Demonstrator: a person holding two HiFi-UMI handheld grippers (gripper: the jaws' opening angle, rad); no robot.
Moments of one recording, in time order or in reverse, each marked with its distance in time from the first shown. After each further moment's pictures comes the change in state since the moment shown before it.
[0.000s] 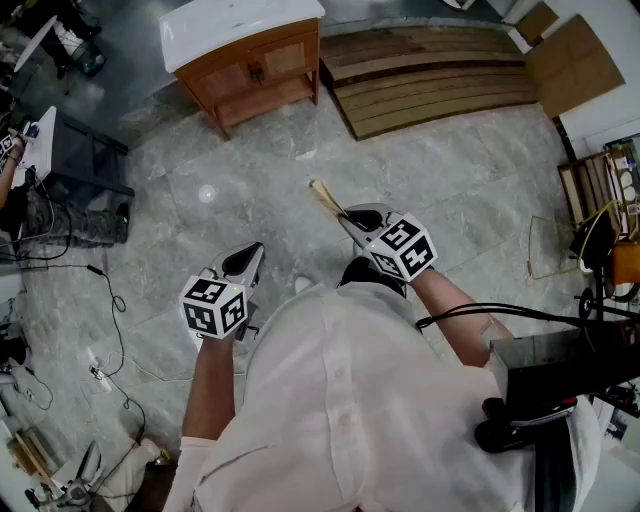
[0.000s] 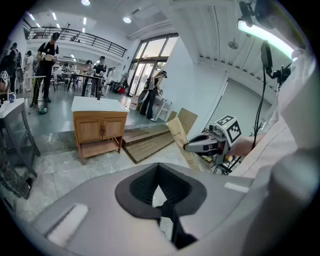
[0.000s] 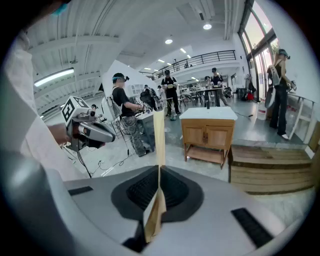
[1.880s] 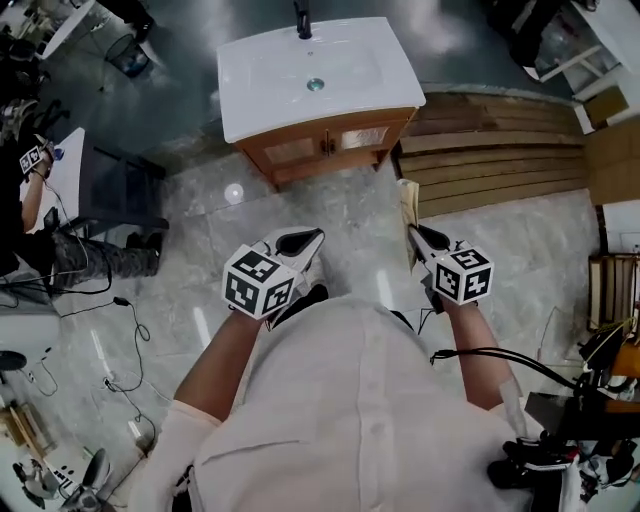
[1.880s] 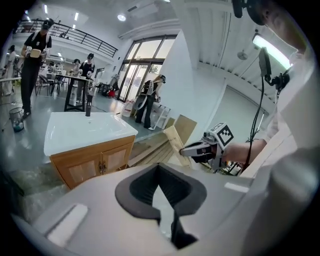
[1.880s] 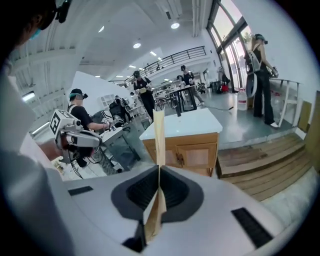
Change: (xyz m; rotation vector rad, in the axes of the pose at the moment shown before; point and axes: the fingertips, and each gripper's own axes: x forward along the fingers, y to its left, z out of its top) left arm 0.179 0.244 0.283 0.087 -0.014 -0.166; right arm 0.168 -0.294 0.203 0.261 -0.058 -0.185
